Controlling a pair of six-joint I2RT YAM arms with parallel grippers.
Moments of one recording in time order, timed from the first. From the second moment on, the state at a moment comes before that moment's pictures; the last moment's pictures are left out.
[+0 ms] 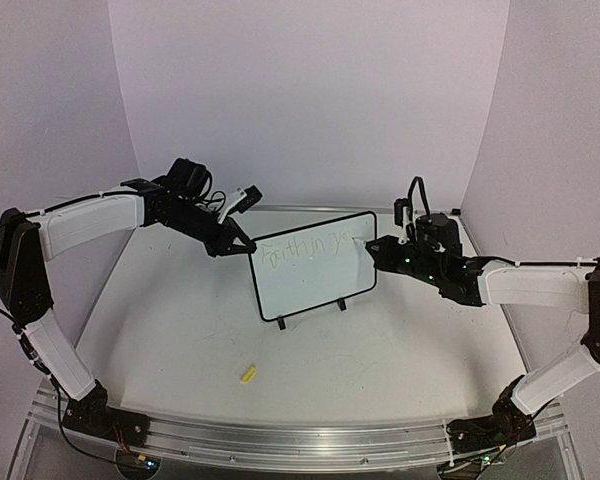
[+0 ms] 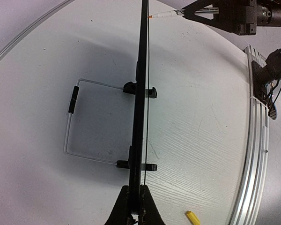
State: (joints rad) left arm -0.54 1.67 1.38 -0.56 0.61 0.31; right arm 0.63 1.44 0.81 0.25 0.06 0.53
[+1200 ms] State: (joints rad) left arm -0.54 1.67 1.38 -0.56 0.61 0.31; right arm 0.63 1.44 0.86 0.23 0.09 0.52
